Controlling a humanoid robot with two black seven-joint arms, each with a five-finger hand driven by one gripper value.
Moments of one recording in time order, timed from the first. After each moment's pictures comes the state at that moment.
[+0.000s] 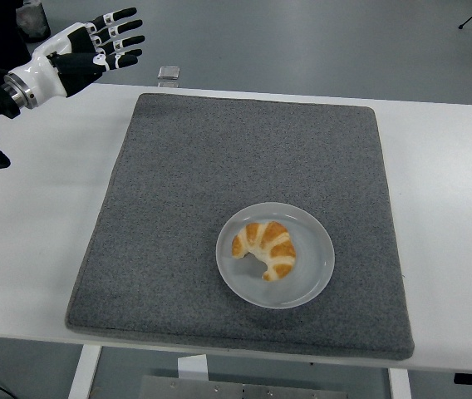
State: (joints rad) left arm -1.00 0.64 -0.34 -0.74 0.00 -0.54 -0.27; right arm 0.05 0.00 -0.01 0.13 0.06 0.00 -0.03
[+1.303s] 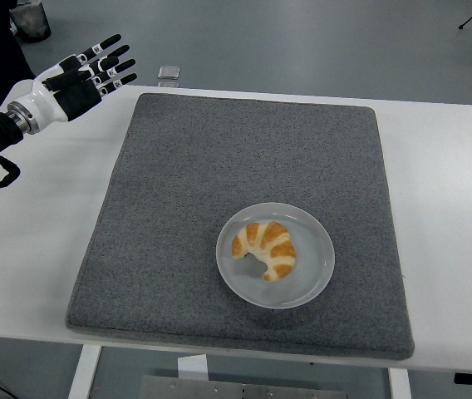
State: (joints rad) left arm -0.92 0.55 -0.41 -0.61 -0.34 -0.61 -0.06; right arm 0.06 0.00 0.00 0.14 0.06 0.01 -0.03
